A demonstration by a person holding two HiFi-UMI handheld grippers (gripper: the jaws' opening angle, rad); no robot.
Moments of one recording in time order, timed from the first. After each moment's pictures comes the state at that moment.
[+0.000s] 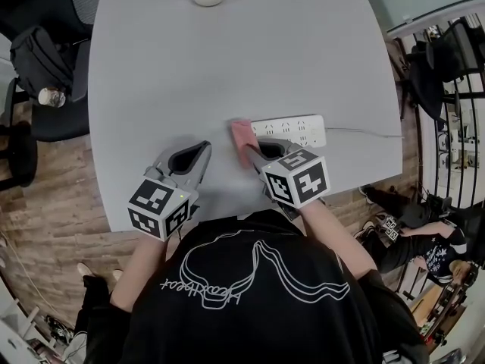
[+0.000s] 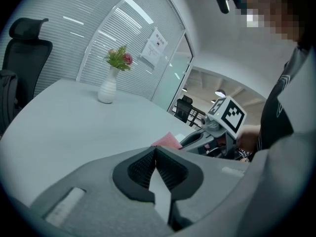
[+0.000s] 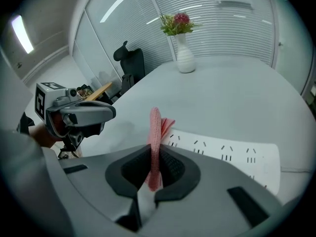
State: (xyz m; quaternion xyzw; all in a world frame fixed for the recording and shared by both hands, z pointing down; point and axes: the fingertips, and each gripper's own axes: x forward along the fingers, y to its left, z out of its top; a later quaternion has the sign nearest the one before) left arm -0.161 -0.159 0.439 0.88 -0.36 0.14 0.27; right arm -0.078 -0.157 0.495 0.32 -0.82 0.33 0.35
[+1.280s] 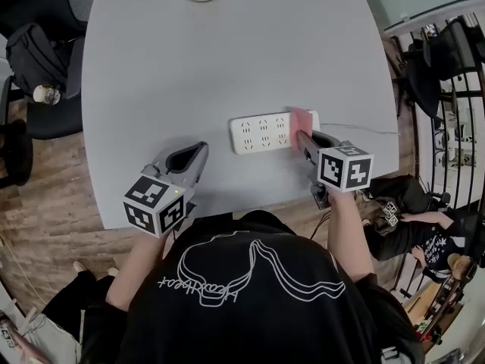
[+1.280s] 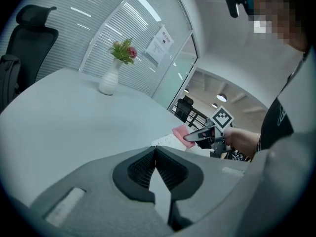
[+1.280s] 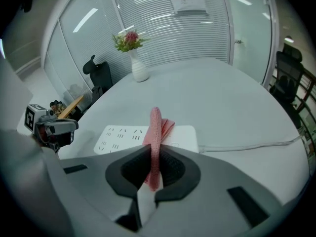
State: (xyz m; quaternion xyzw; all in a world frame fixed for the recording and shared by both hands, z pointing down) left arm -0.153 -0.150 0.455 0.87 -0.36 0.13 0.32; right arm 0.071 -0.180 0.502 0.46 -0.74 0.36 0.32
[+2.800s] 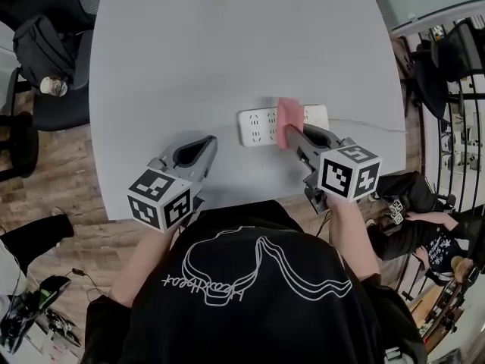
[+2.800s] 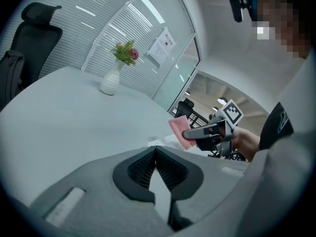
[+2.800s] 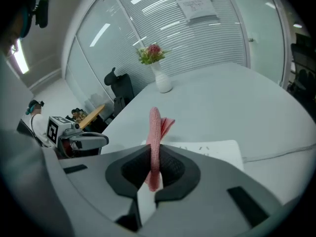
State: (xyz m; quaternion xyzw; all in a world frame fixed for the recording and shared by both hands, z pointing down) left arm -0.154 -0.144 0.447 0.86 -0.36 0.11 0.33; right arm -0.005 -0.174 0.451 0.39 -0.81 0.36 0.25
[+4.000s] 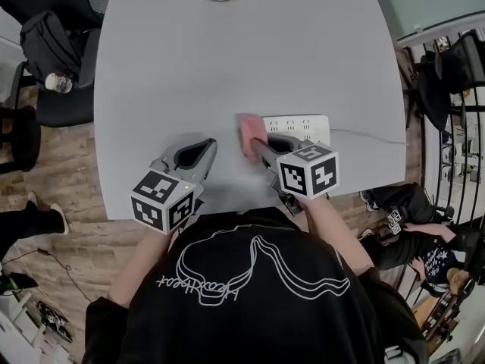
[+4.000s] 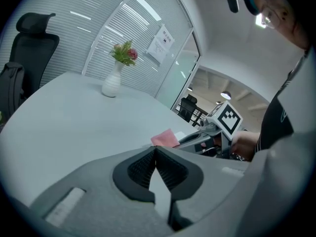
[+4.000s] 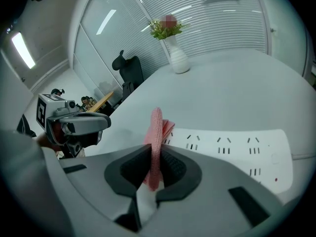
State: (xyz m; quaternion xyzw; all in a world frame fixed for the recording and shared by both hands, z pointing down) left arm -0.159 -0.150 0.449 0.86 -0.38 0.14 0.31; right arm -0.070 -0.162 0.504 0.31 -0.82 0.37 0.30
